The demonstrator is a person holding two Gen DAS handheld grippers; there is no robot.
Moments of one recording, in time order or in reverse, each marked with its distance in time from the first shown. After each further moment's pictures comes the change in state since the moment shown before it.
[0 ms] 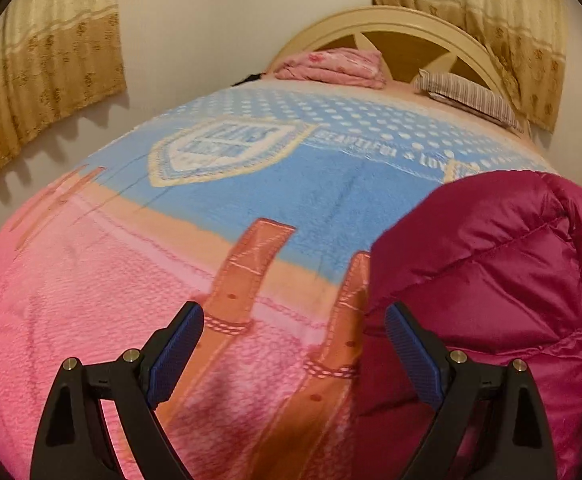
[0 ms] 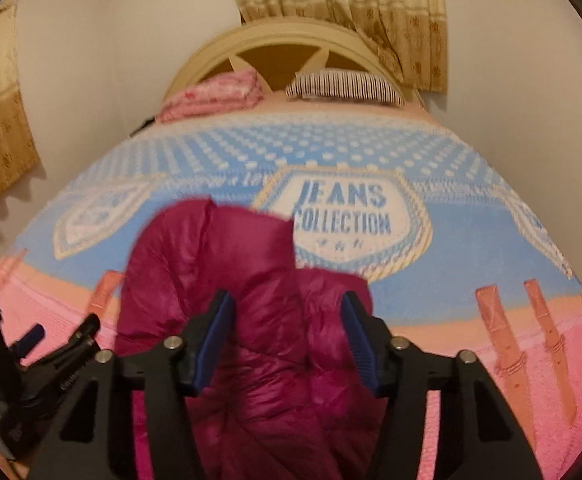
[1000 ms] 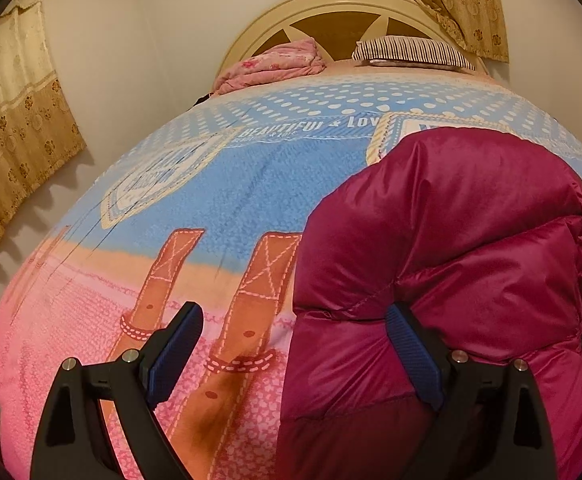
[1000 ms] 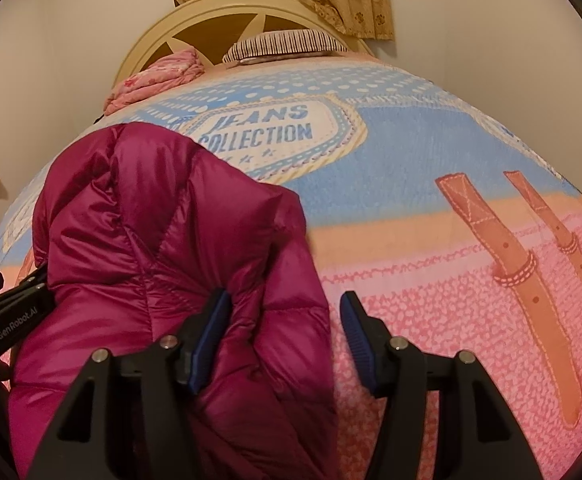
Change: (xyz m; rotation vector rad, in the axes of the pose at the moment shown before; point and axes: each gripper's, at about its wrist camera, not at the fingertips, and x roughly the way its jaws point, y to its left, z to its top) left arm 0.017 -0.097 -0.030 0.266 -0.027 0.020; right arm 0.044 -0.086 -0.082 0.168 0.065 -0.067
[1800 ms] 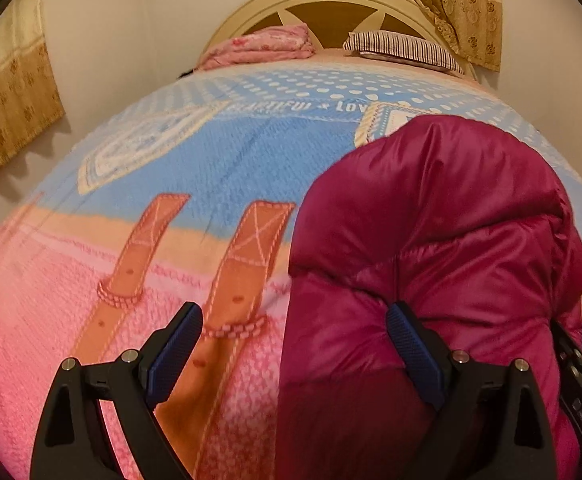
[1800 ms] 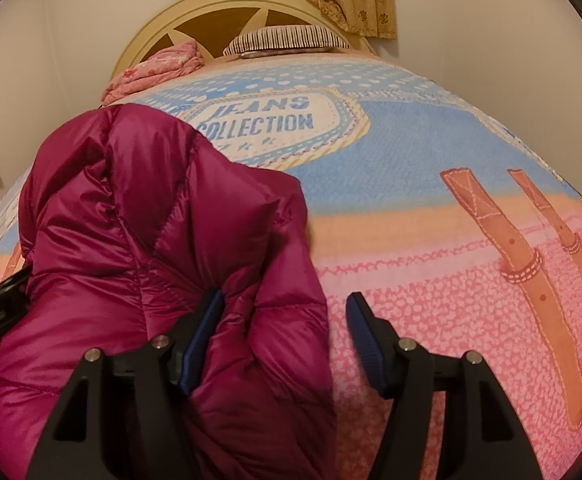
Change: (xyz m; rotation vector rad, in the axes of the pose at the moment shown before) left arm -0.002 0.023 -0.016 -0.072 0.069 -0.145; right arm 0.011 0.002 -0.005 -0.027 0.013 -0.022
